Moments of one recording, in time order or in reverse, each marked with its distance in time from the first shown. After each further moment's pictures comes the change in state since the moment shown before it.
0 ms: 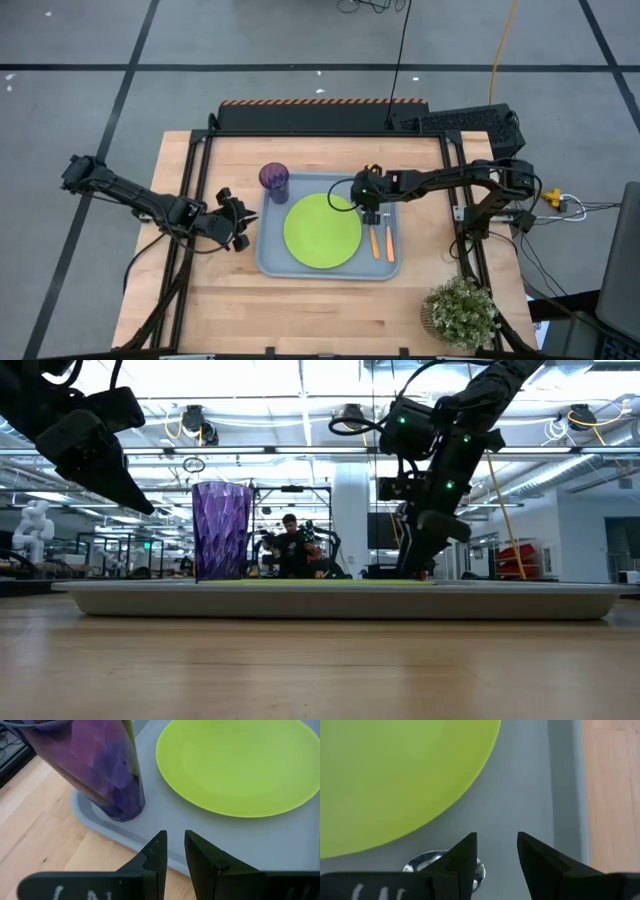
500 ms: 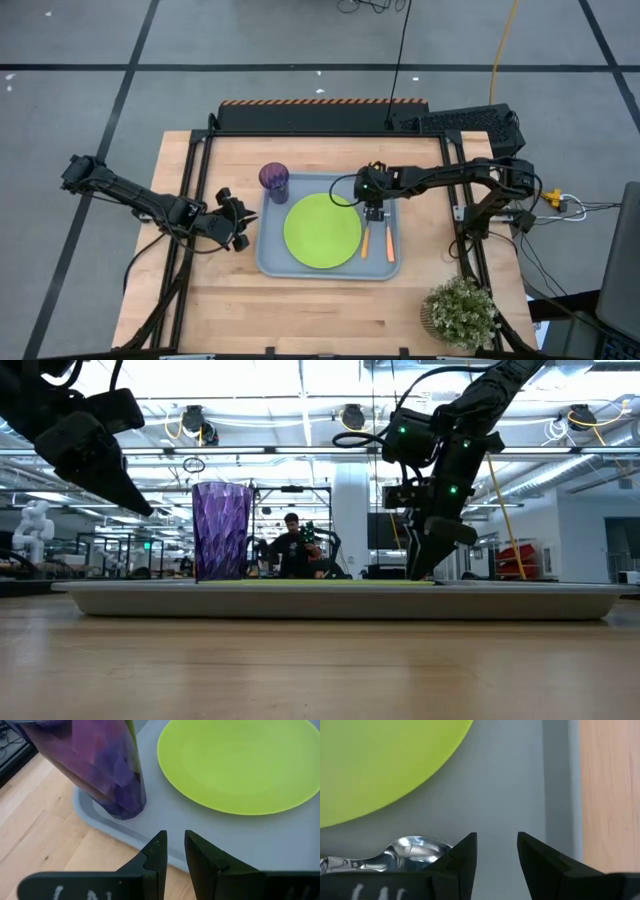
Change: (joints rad) left arm 0.000 0.000 0.000 -0.011 0.000 -0.004; right arm -0.044 -0.001 0.000 -0.061 0.001 -0.022
